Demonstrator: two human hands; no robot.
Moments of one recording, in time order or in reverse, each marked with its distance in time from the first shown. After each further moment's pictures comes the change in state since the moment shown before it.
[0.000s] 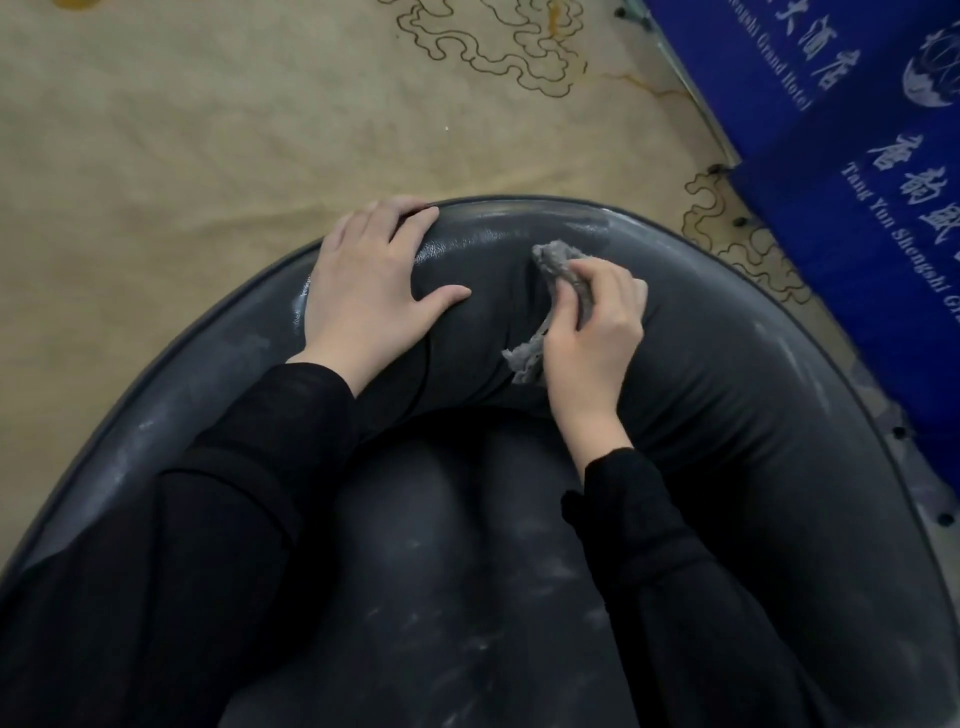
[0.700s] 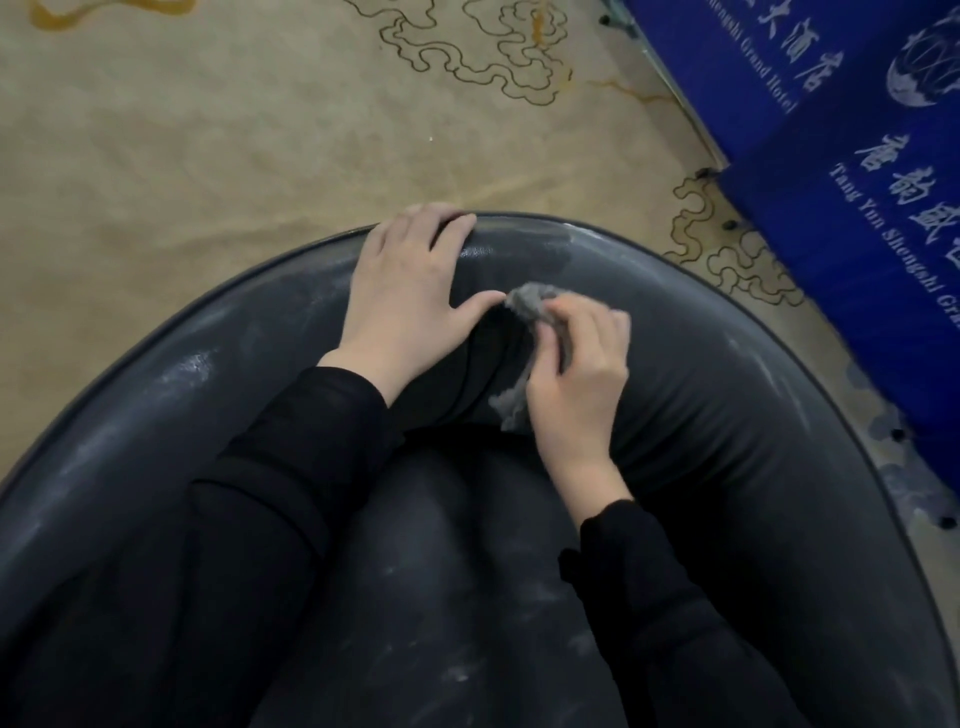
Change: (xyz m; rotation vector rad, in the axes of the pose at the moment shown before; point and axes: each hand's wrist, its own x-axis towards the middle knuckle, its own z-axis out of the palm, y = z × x) left_hand 0.032 0.050 0.028 0.022 0.001 0.080; right_hand -0.001 0.021 -0.020 -0.006 -0.052 -0.061
